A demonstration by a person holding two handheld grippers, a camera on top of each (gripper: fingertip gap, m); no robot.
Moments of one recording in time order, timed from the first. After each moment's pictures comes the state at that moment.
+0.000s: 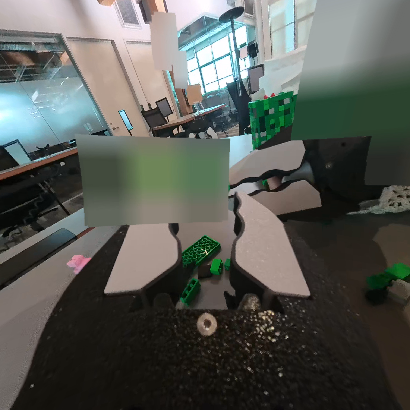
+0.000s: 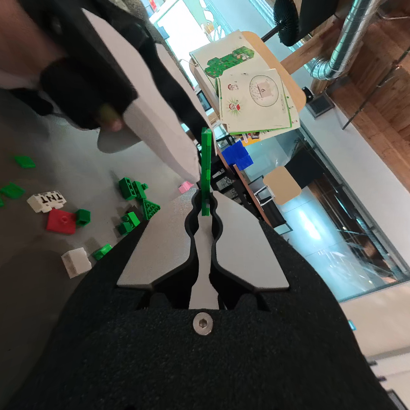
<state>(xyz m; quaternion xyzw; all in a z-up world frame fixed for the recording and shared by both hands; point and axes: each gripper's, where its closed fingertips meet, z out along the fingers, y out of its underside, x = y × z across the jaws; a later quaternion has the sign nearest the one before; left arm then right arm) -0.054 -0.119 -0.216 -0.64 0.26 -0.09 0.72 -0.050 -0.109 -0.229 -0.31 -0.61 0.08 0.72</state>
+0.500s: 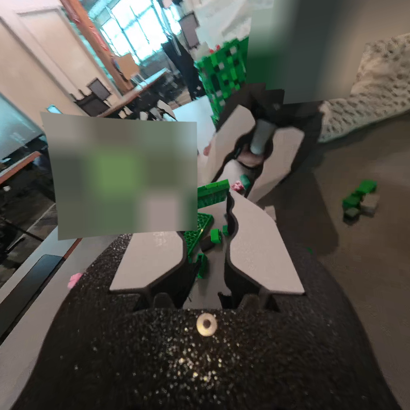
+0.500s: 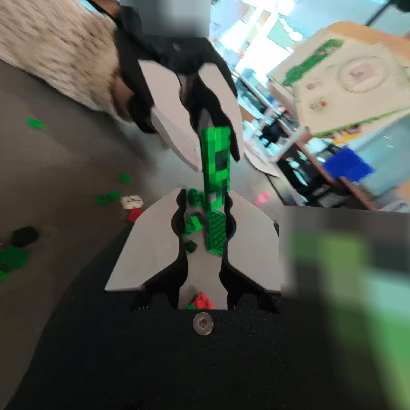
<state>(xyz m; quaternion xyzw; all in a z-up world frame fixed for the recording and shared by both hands) -0.055 -0.133 -0.237 -0.64 0.43 -0.09 0.63 -0.049 -0.135 -0.258 -0.33 -0.69 0.30 0.57</state>
